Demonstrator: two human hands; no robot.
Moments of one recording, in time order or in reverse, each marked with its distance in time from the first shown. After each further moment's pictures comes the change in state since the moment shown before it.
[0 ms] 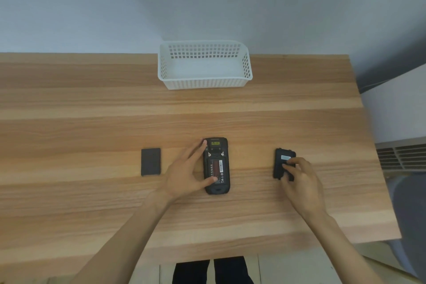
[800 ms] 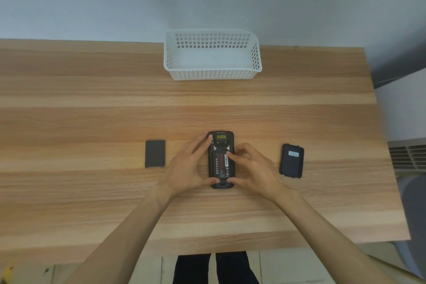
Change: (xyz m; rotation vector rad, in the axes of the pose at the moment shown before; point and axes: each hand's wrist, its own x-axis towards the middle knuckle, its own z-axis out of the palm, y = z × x) left_hand -0.003 -0.004 0.002 0.090 0.028 0.081; right_hand 0.028 -0.086 0.034 0.122 -0.246 -0.587
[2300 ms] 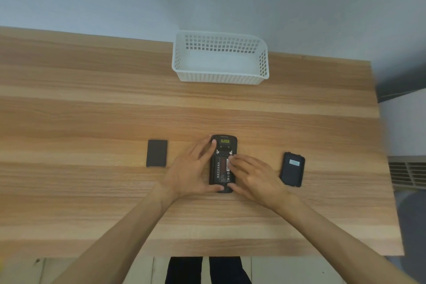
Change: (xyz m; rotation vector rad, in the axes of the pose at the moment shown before) left_hand 0.000 0.003 0.000 0.191 -0.020 0.096; right_hand 0.005 -0.001 -0.003 -0.331 0.051 -0.305
